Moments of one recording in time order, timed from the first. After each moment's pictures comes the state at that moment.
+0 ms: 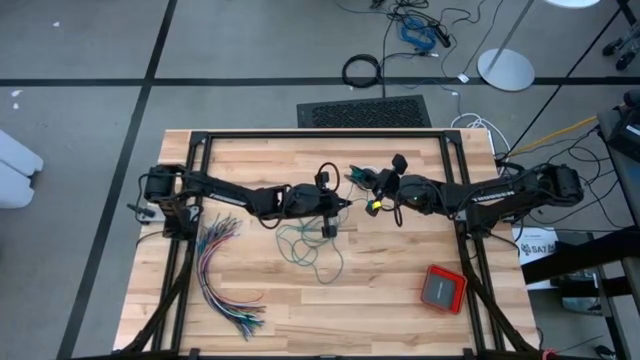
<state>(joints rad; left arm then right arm) 0.02 1.80 1.06 0.37 -0.19 0.22 -0.08 1.20 0.50 0.40 0.50 0.00</state>
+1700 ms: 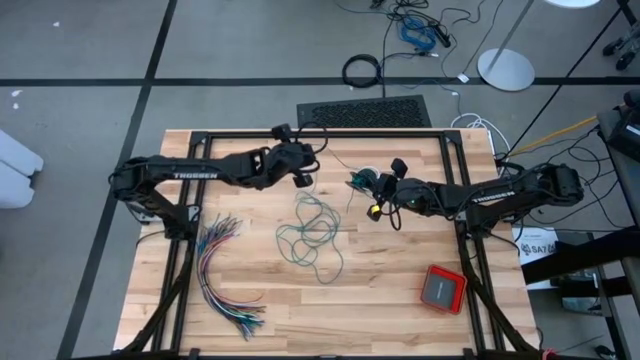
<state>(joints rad) 0.22 1.54 1.16 -0.19 -0.63 0.43 -0.06 1.20 0.50 0.31 0.49 0.03</state>
